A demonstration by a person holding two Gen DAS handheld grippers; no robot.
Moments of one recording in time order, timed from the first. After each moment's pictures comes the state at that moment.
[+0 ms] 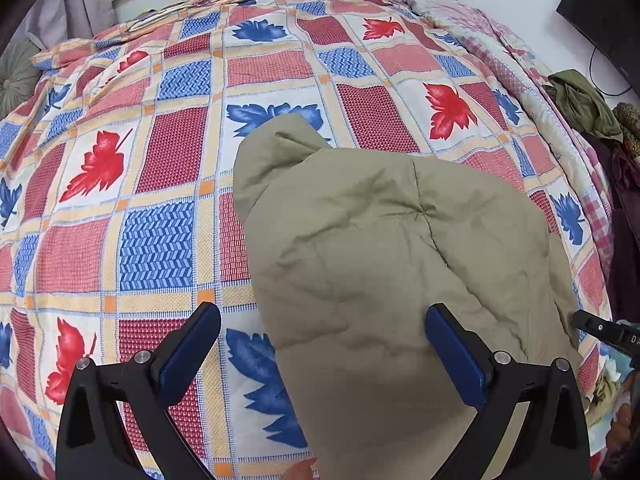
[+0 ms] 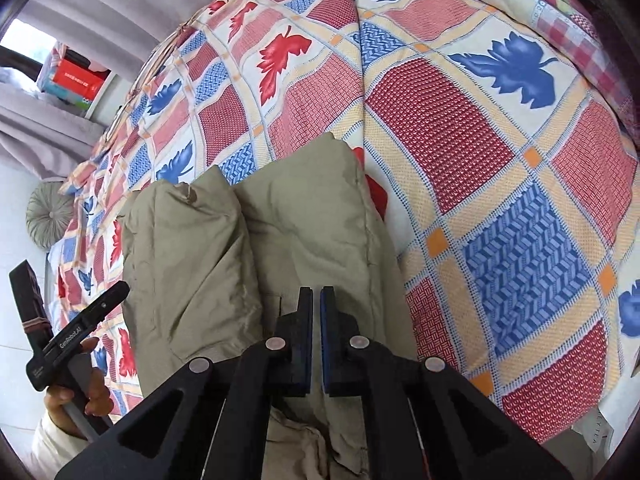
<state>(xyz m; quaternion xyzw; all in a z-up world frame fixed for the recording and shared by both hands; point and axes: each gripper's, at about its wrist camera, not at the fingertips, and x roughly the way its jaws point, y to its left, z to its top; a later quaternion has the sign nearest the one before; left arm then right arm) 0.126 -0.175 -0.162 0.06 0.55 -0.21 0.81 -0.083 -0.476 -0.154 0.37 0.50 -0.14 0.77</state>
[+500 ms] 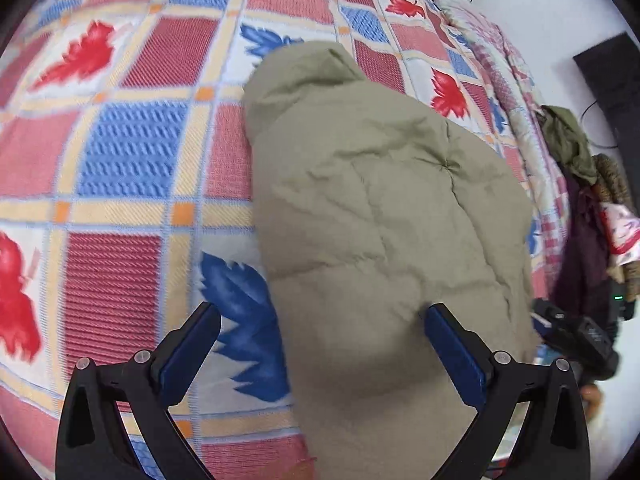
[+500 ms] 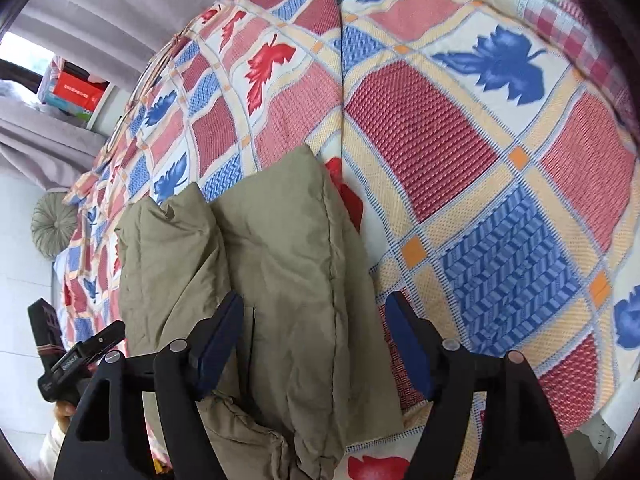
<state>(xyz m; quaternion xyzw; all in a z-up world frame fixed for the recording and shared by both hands) 0.127 -0.126 -0.202 -0.09 0.64 -0.26 0.72 -0.091 -0.502 -0.173 0.40 0.49 -0.12 0.76</state>
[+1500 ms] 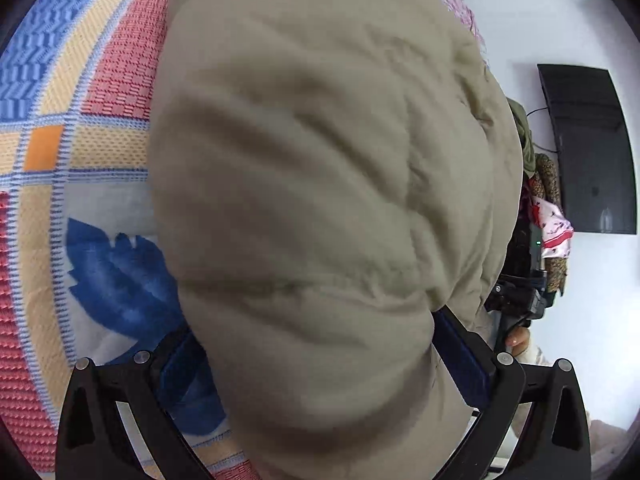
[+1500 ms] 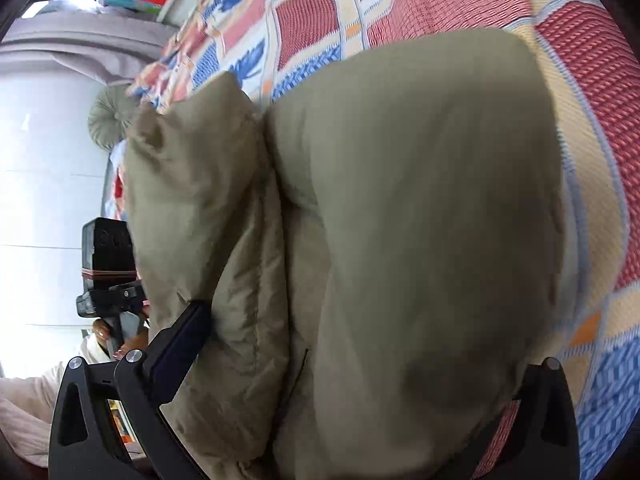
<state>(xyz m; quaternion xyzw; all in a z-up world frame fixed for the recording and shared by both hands) 0.147 -0.157 -0.283 -0.21 0.69 -0.37 0.58 0.013 -0.462 -0.242 0.38 0.58 0.11 0.71</state>
